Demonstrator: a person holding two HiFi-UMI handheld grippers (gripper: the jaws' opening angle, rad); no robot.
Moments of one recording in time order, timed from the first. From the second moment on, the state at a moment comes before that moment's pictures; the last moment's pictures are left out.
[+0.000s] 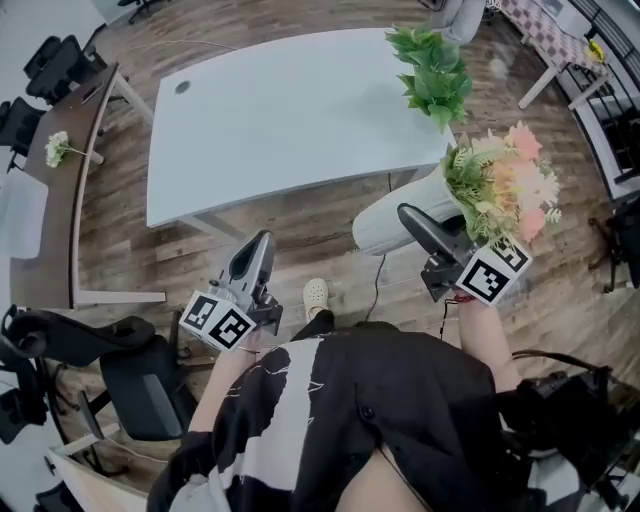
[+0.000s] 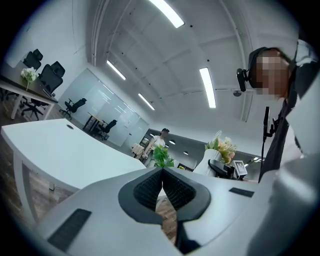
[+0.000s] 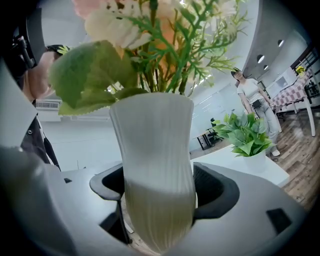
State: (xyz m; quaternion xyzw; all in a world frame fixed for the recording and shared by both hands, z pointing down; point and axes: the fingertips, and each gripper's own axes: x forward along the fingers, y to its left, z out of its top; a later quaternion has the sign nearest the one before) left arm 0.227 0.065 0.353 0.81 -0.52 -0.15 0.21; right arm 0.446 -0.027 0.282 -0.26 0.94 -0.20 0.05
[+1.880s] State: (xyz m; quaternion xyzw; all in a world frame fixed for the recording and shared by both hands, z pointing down) left arm -0.016 -0.159 0.315 0.86 -0.47 -0.11 0.14; right arm 0.136 -0.275 0.290 -0.25 0.95 -0.19 0.08
